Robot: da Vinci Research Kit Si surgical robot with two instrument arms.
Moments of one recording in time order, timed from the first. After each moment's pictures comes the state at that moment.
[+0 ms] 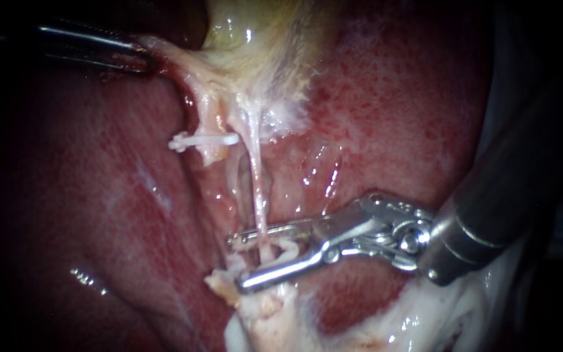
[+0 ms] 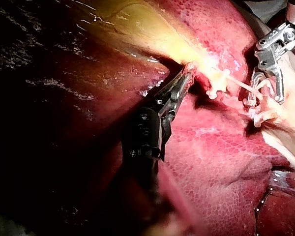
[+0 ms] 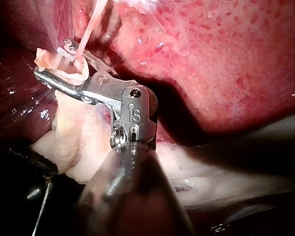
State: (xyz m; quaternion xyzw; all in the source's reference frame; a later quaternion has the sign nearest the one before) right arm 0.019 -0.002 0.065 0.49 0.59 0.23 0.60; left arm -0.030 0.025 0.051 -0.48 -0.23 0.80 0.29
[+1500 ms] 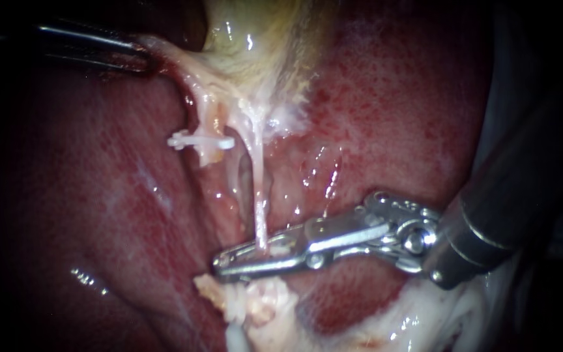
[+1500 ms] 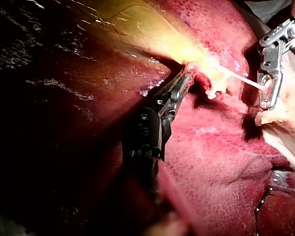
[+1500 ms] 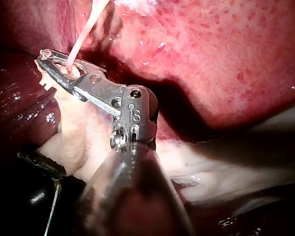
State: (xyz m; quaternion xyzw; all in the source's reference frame) right arm 0.020 -0.002 0.064 0.54 0.56 0.23 0.59; left arm -0.030 0.025 0.051 -0.48 -0.23 0.80 0.29
